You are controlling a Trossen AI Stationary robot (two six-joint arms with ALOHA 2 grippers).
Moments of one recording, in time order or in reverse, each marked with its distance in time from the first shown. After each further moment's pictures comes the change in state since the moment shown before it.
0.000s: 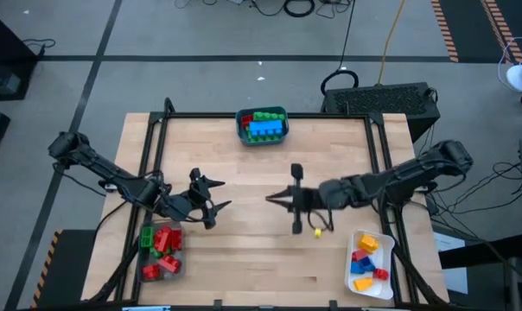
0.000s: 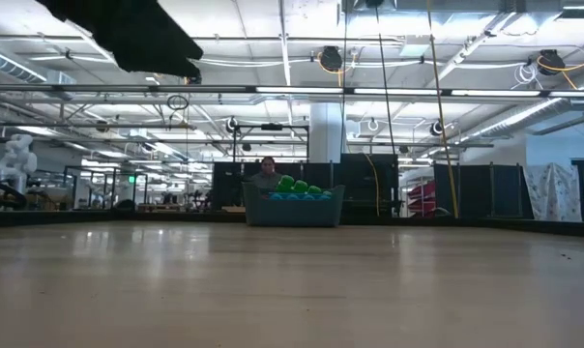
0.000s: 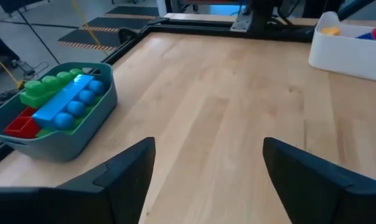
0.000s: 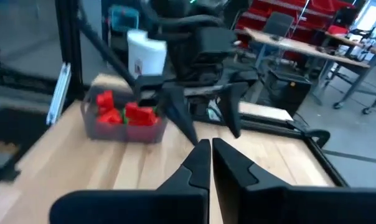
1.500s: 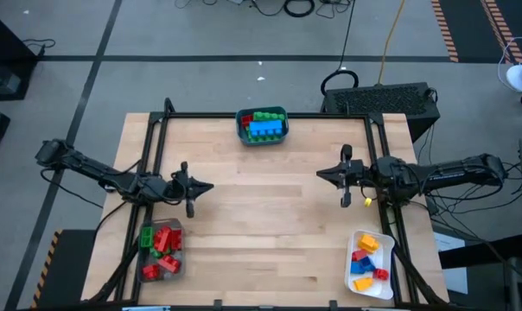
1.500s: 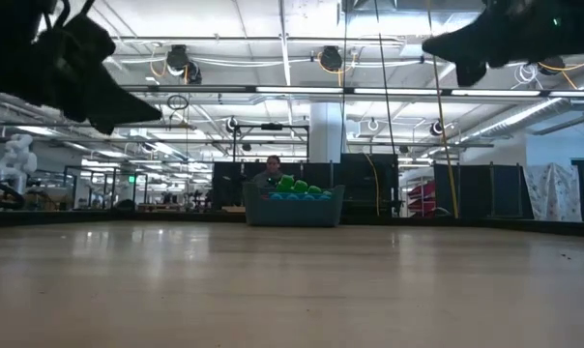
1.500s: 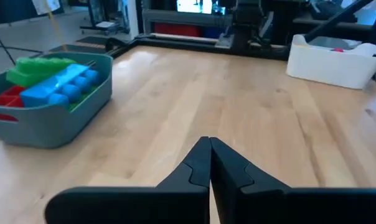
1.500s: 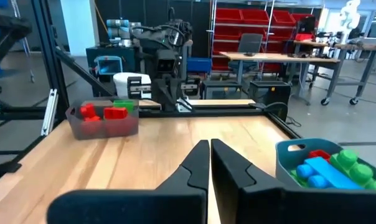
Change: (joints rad) left arm 0.172 -0.449 -0.548 0.410 0.264 0.177; right arm -0.259 -0.785 -0.695 0.093 -0.201 0.127
